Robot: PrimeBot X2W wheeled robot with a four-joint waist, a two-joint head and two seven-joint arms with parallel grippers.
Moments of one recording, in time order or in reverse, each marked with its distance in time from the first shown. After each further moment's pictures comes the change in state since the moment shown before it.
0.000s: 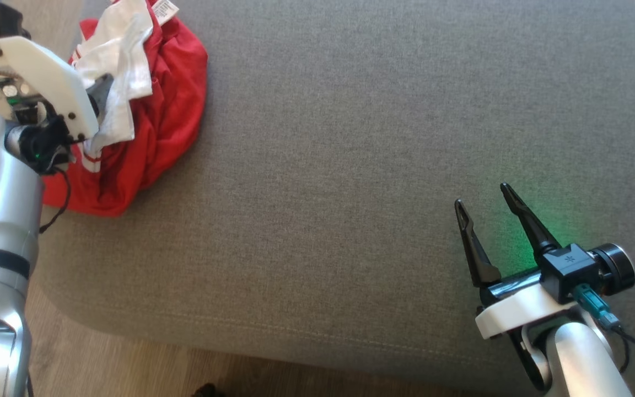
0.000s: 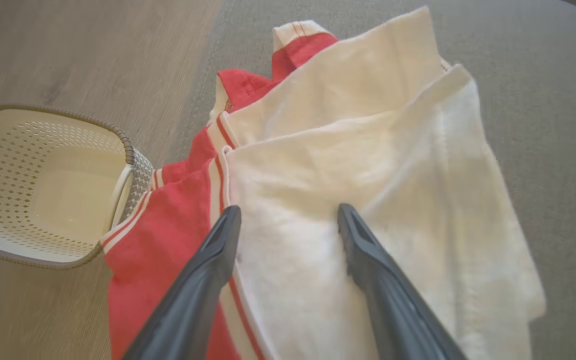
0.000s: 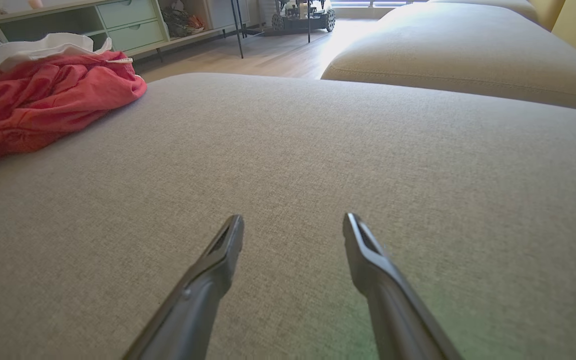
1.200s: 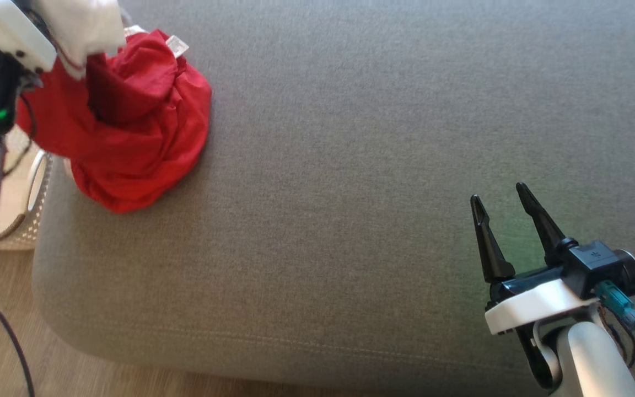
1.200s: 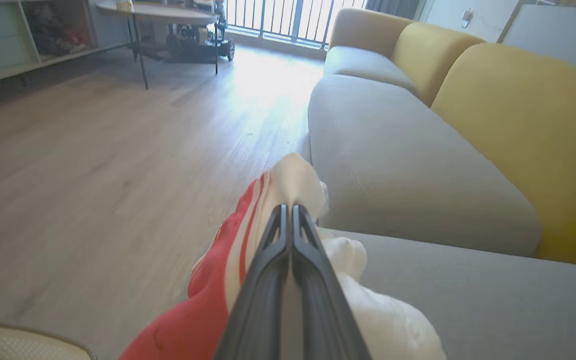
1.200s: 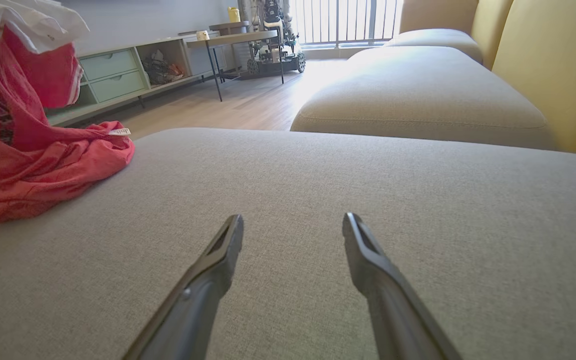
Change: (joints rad) left arm -0.029 0.098 -0.110 -0.206 -0.216 0.000 -0.387; right arm -0.002 0.000 -0.032 0.017 0.103 0.000 0.000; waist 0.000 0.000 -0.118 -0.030
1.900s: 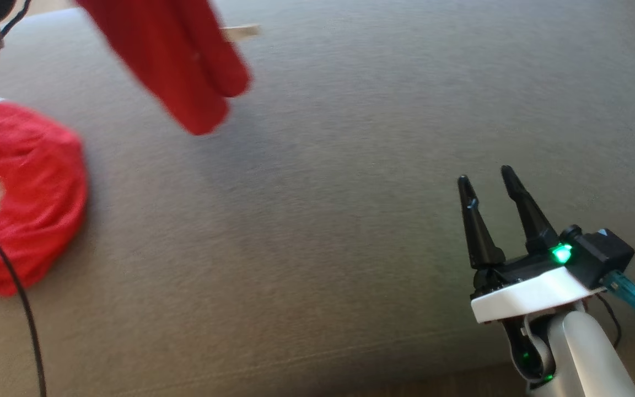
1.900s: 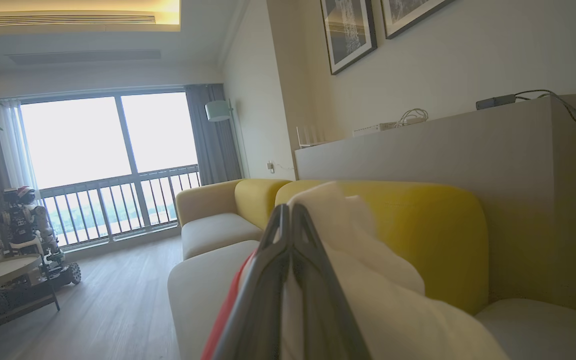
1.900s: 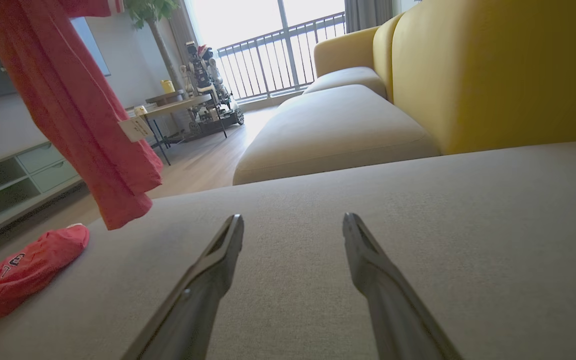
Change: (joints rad) left arm -0.201 0.021 -0.114 -0.447 0.181 0.062 -0.088; right arm -0.028 0.000 0.072 -0.043 0.207 0.000 0.000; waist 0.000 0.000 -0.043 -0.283
